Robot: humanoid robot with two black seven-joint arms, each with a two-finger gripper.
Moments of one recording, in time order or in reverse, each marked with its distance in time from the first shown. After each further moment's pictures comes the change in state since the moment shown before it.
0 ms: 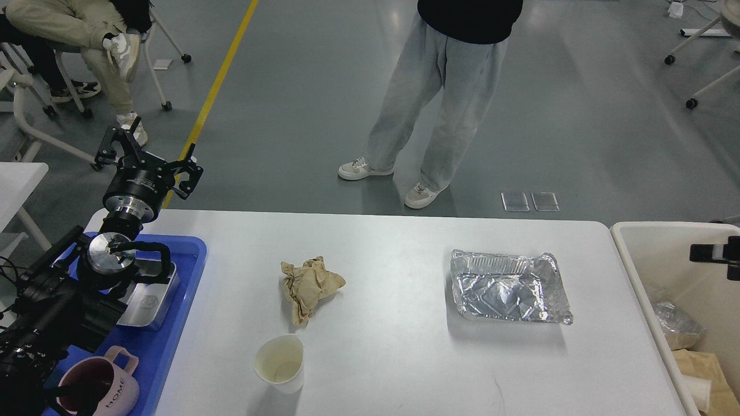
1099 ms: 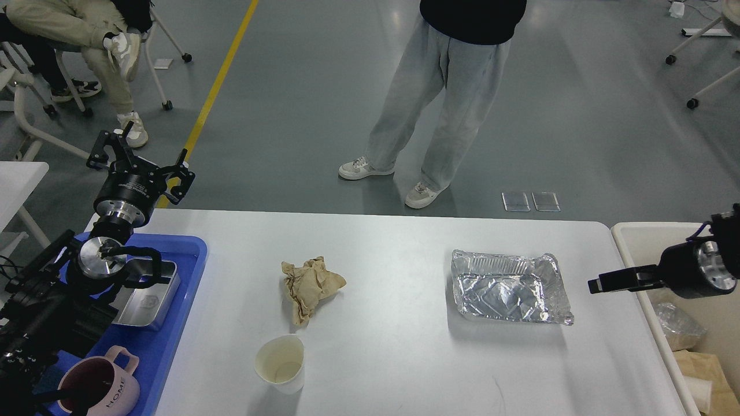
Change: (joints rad) left arm 0.018 0.028 0.010 0.001 0.007 0.001 0.000; right arm -0.313 0.681 -0.025 -0.465 -0.069 -0.177 -0.079
